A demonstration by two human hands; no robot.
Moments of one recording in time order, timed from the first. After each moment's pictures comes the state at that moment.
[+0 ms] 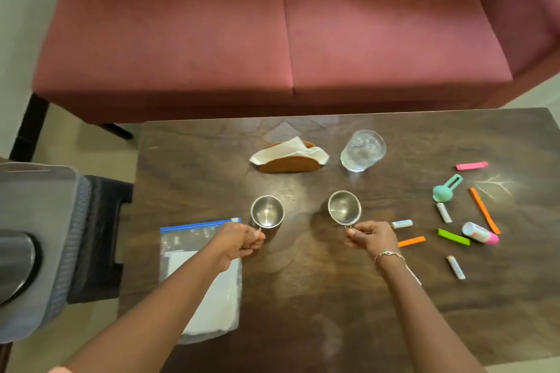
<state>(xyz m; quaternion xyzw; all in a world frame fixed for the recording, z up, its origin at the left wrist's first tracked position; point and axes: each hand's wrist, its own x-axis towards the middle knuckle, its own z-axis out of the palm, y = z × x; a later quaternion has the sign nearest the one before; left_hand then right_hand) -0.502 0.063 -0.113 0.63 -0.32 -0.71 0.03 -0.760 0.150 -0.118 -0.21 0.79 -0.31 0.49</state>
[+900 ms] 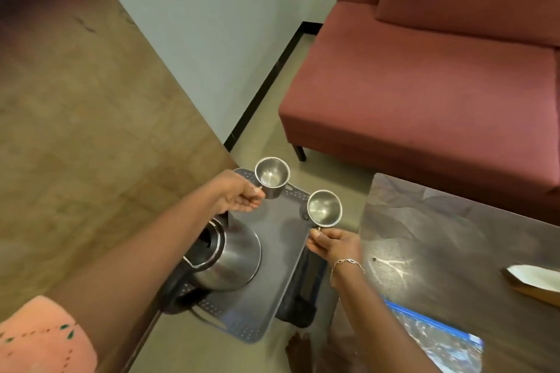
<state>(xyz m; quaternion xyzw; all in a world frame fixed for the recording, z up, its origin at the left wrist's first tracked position) -0.083 -0.111 -0.006 0.76 -0.26 -0.57 0.16 -0.274 -0.054 -0.106 -0.18 0.60 -0.38 0.68</state>
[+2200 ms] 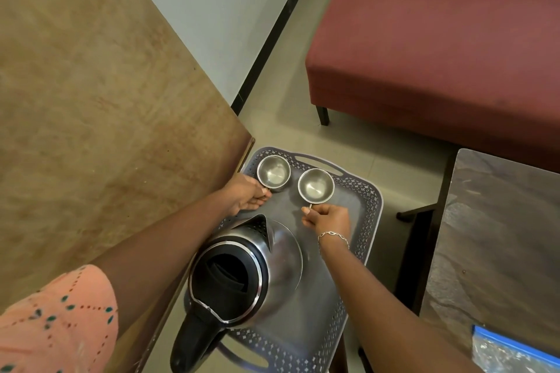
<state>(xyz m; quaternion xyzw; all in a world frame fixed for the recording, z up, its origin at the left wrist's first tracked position) 0.031 -0.145 -0.188 0.77 -0.23 -0.58 0.11 -0.135 -0.111 -0.229 -0.23 0.69 -0.28 0.62</state>
